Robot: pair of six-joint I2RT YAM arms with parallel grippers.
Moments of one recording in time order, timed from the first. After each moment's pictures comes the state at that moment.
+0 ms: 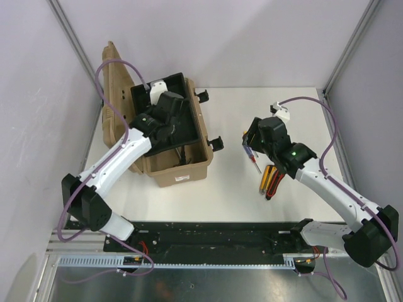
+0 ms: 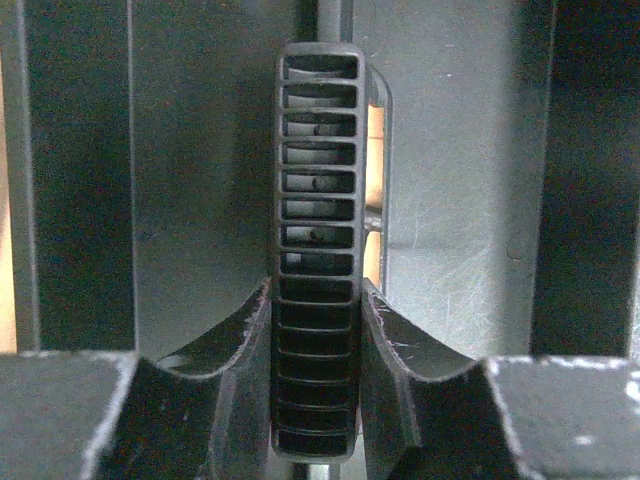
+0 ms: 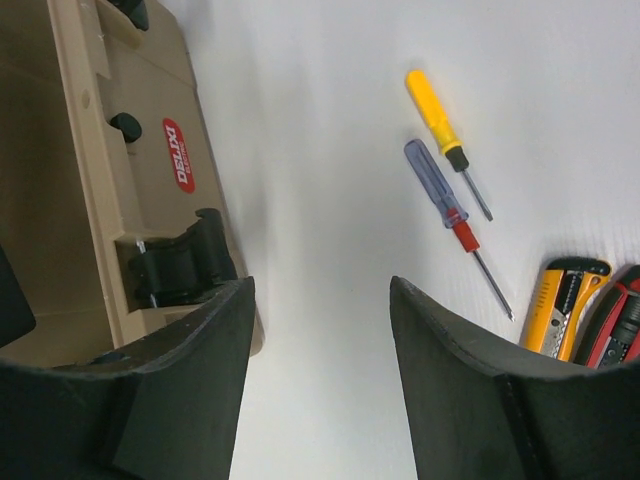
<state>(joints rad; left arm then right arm) -0.57 1.49 1.45 -0.66 -0.66 -0.58 0.61 1.18 1.07 -0.45 0.36 0.72</state>
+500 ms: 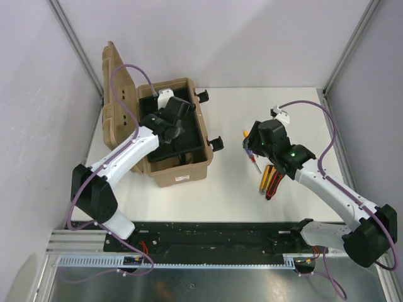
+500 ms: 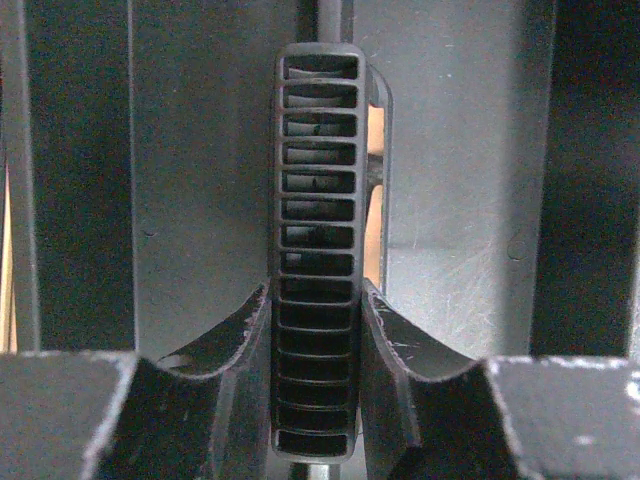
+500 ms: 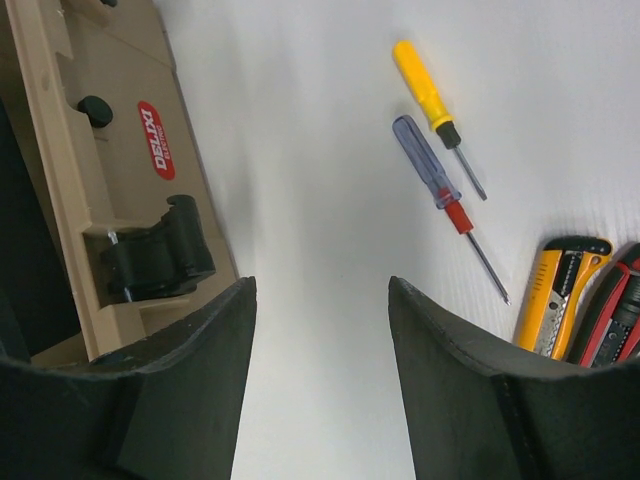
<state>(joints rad) -0.56 1.58 1.42 -0.67 -0.59 -0.63 0.59 1.18 1.03 -0.45 0.33 0.75</state>
